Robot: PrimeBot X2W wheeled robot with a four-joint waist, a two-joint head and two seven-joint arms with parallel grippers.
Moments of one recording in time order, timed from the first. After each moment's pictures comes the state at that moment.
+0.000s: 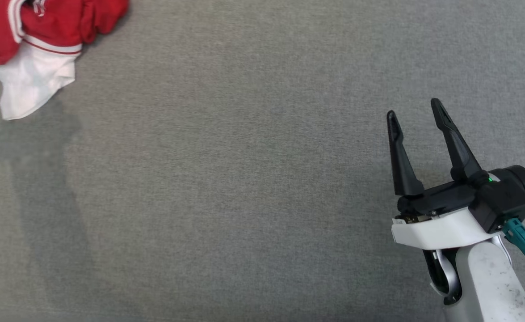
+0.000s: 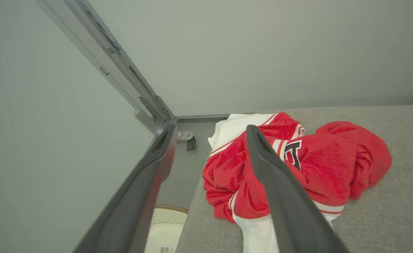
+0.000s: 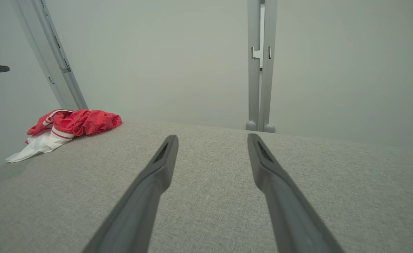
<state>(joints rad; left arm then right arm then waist) -1.03 0.47 -0.06 0.80 -0.19 -0.08 0.07 -0.18 -0.05 0.11 -0.13 0.04 0.13 -0.24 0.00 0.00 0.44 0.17</state>
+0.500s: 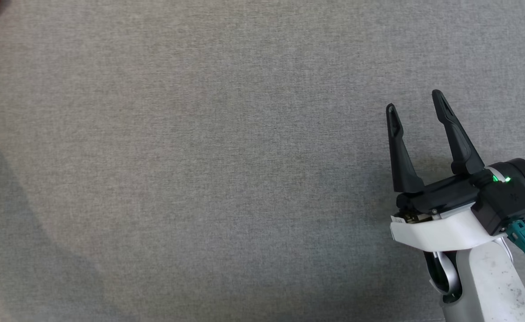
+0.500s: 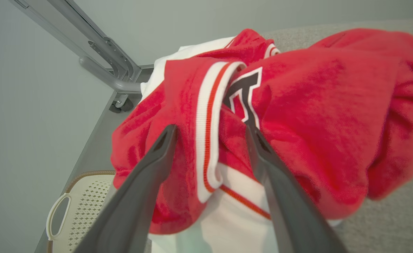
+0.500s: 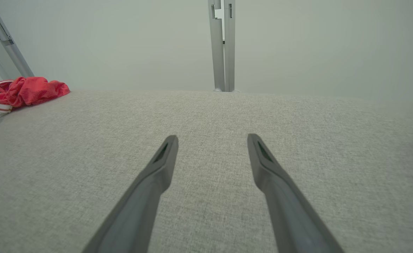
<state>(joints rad) -1.09 0.49 -0.05 1.01 -0.21 -0.02 0.05 -0.19 -0.05 0.11 -0.17 0.03 0.13 -0.25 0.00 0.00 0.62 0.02</state>
